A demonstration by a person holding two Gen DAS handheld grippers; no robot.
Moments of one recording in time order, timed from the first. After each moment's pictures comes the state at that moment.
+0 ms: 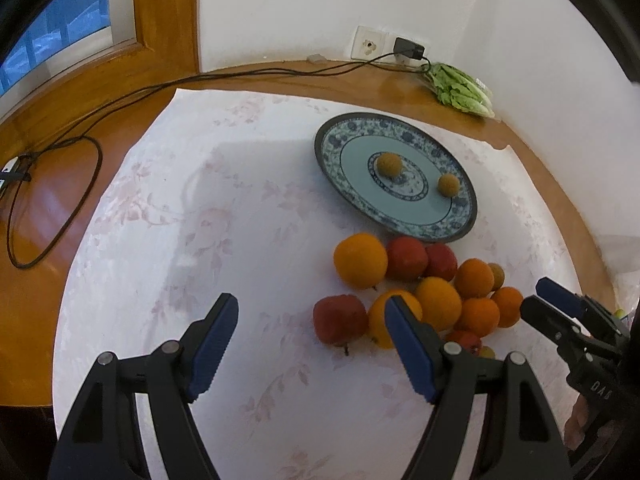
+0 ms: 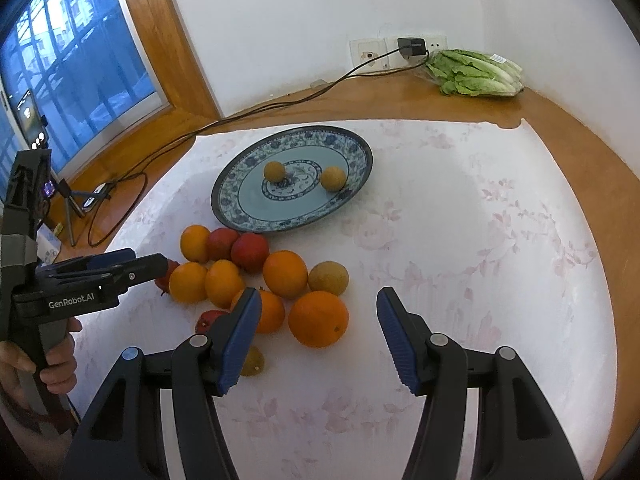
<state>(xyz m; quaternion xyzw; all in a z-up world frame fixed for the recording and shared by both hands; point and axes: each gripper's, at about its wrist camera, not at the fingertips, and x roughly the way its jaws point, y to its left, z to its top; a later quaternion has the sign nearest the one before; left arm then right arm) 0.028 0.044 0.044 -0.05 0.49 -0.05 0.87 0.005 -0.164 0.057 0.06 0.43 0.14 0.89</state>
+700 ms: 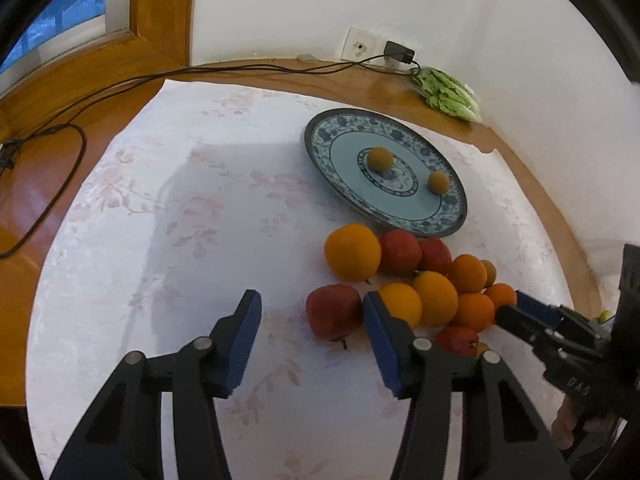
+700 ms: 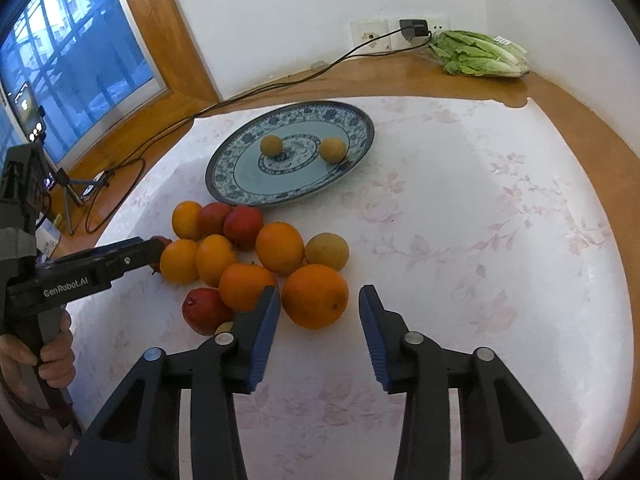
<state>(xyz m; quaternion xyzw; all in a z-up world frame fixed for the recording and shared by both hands) 0.026 0.049 0.031 -0.09 0.48 -0.09 0.87 0.006 -0.162 0.038 0.06 0.45 0.15 0.88</state>
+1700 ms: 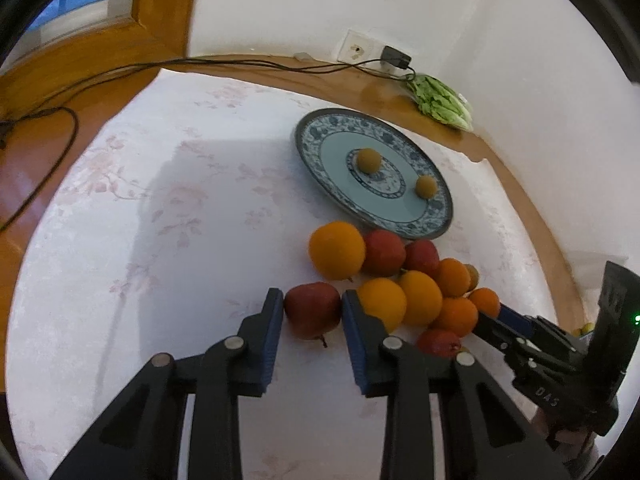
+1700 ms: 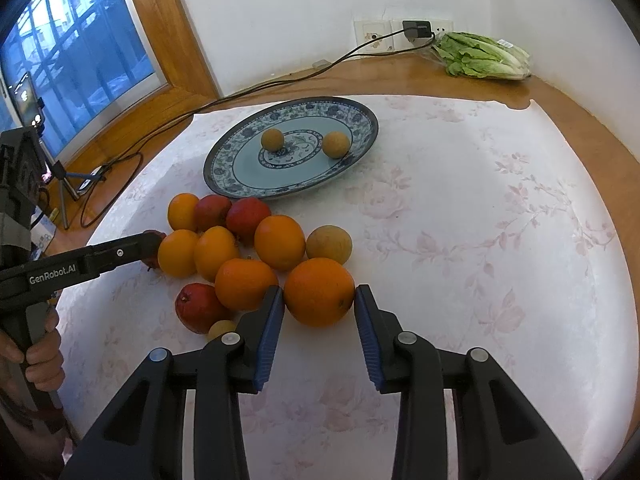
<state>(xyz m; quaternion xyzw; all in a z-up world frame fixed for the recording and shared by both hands) 0.023 0.048 0.032 -0.11 0.47 -0.09 0.87 0.004 -0.157 0.032 0.05 0.44 0.14 0.88</state>
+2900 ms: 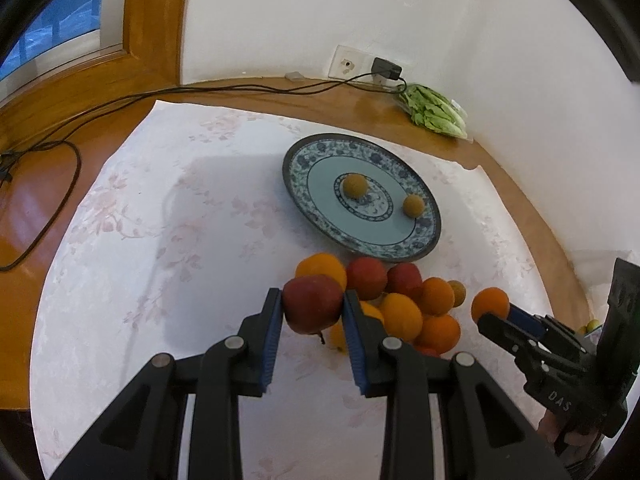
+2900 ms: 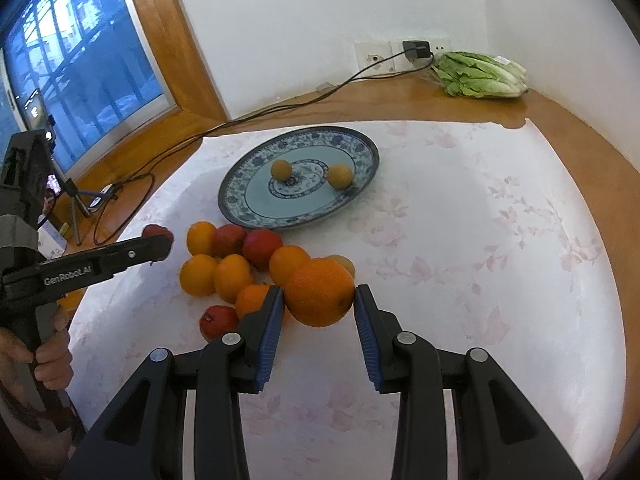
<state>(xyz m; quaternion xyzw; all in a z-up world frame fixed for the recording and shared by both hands) 0.029 0.039 0.058 -0.09 0.46 -0.10 0.88 0.000 -0.162 0.056 0.06 0.41 0.15 0.90</state>
